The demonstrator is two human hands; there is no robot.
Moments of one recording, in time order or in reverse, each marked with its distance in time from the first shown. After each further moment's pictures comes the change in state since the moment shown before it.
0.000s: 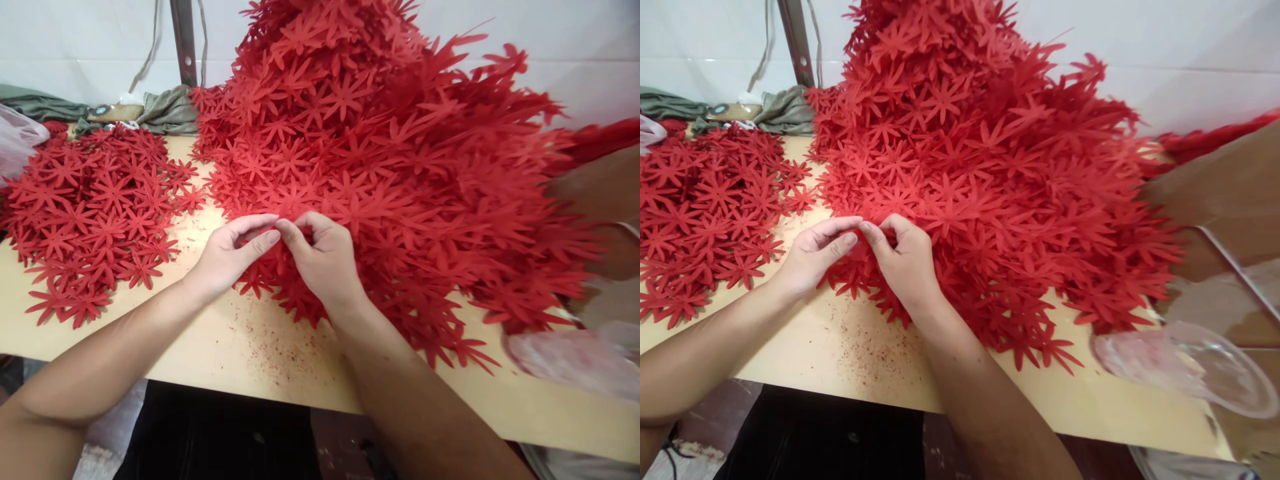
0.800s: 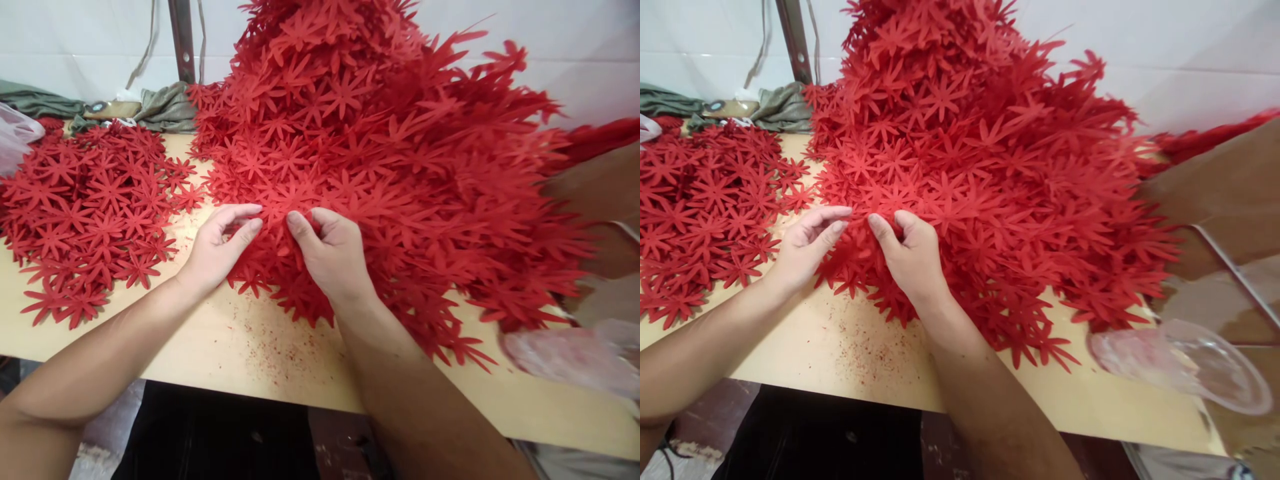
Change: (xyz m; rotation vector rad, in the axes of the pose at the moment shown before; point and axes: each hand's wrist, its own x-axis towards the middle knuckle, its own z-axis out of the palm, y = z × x) left_hand 0.006 -0.007 -0.011 0.256 0.091 0.243; right_hand 0.003 0.000 -0.007 -0.014 -0.004 0.033
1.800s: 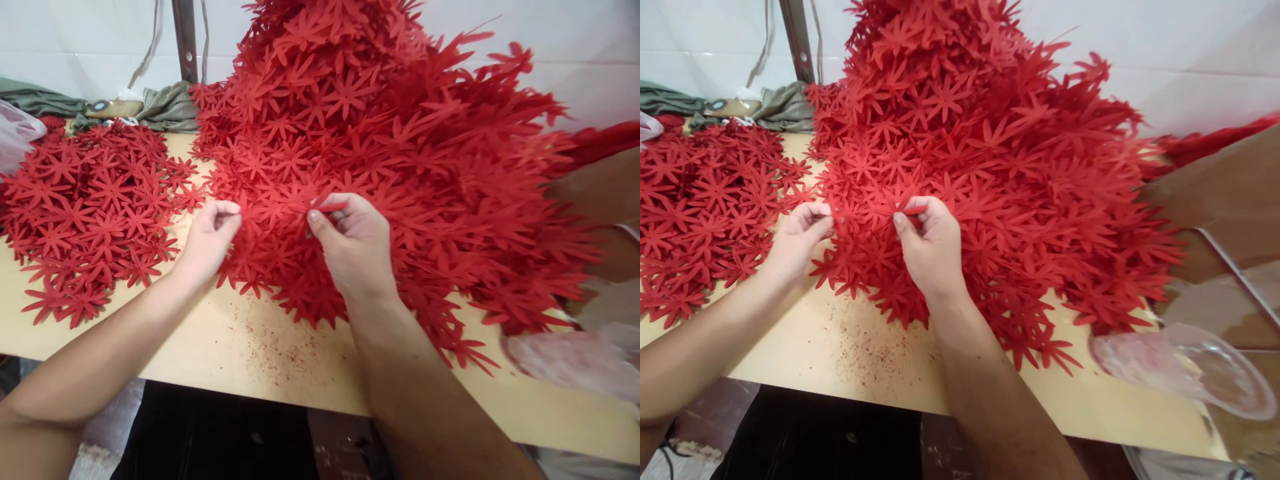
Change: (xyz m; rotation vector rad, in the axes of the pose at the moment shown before) left_hand 0.010 -0.001 -0.002 -0.111 0.173 -0.244; right_hand 0.008 0.022 -0.003 0.189 0.129 -0.029
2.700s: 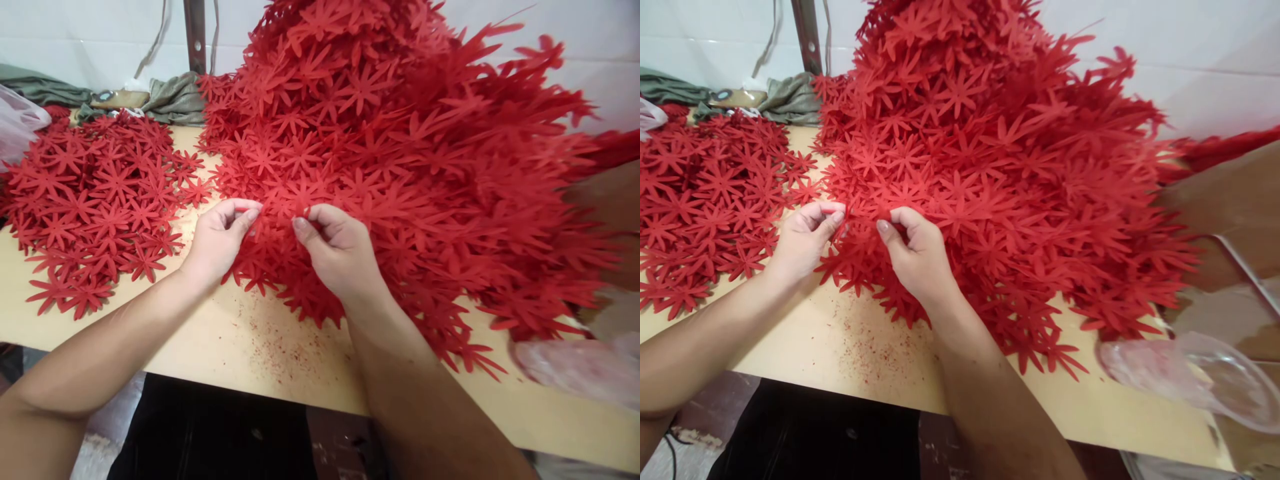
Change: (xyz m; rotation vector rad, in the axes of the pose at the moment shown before) left_hand -0.004 0.005 0.005 -0.023 -0.024 0.064; right_hand -0.009 -0.016 0.006 -0.087 -0.271 -0.025
